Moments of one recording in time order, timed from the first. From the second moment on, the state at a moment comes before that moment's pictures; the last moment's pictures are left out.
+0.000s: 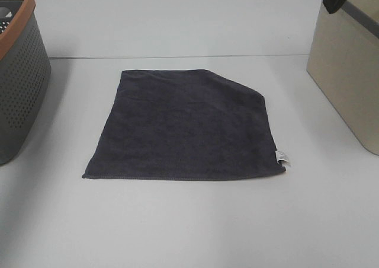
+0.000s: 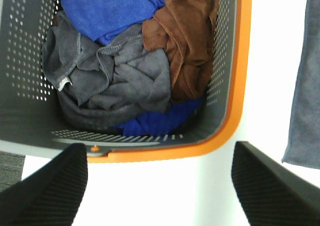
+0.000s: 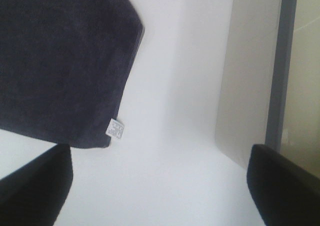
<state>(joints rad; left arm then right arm) 0.02 1.36 -1.35 0.10 1.13 -0.11 0.26 1.52 -1.55 -0.14 1.22 0.02</state>
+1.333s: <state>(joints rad) 0.02 0.19 -0.57 -0.04 1.07 -0.06 0.26 0.53 -0.55 -0.03 1.04 0.01</state>
